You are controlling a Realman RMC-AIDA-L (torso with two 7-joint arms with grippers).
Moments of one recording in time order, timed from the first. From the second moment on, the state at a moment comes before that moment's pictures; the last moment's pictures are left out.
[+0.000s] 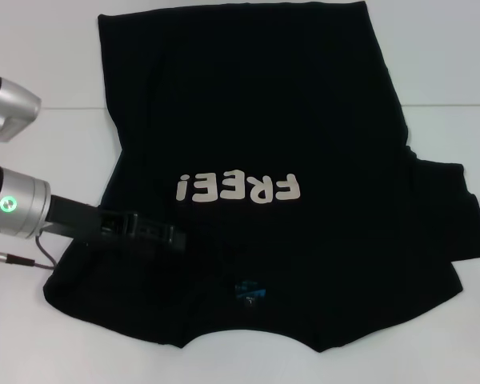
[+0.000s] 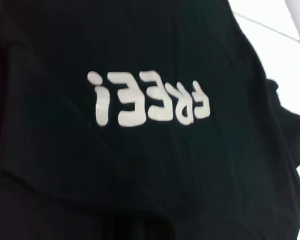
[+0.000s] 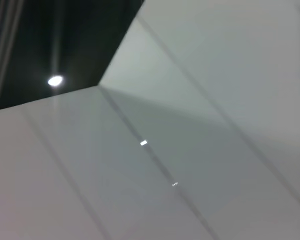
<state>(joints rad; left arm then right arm) -0.78 -1.98 0.61 0.58 2.48 1.50 -2.38 0.44 1.99 -0.22 -0.46 -1.58 -1.75 1.65</state>
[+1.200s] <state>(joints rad) -0.86 -2.02 0.74 0.49 2.48 1.23 -2.43 0.42 2.03 -0.24 -0.45 -1.59 -1.63 1.45</state>
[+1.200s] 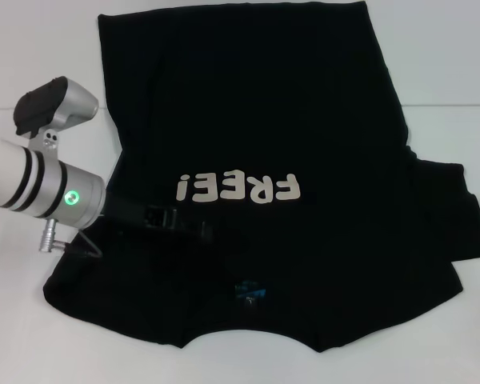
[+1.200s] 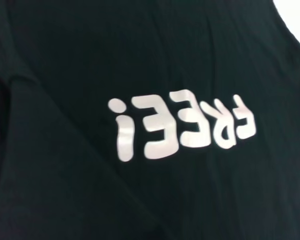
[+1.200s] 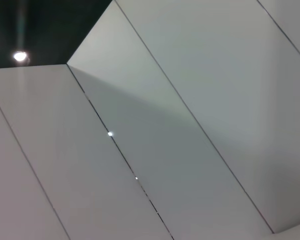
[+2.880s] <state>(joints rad) -0.71 -2.03 0.74 0.66 2.38 1.11 -2.29 0.45 2.04 -0.27 -0.40 -1.59 -1.60 1.43</state>
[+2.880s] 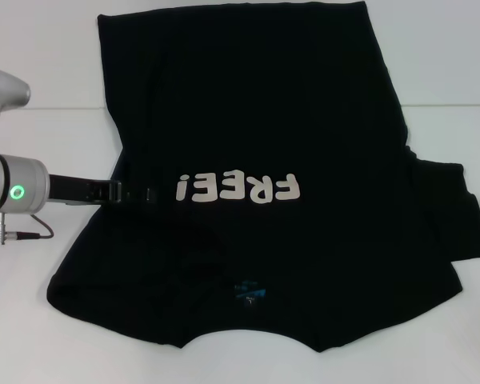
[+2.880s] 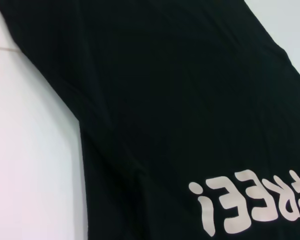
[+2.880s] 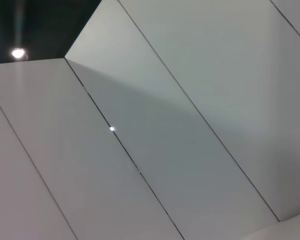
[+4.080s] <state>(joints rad) -0.76 -2.06 0.80 0.62 2.30 1.08 -2.24 0.44 2.05 -0.27 -0.39 -1.59 -1.58 1.41</state>
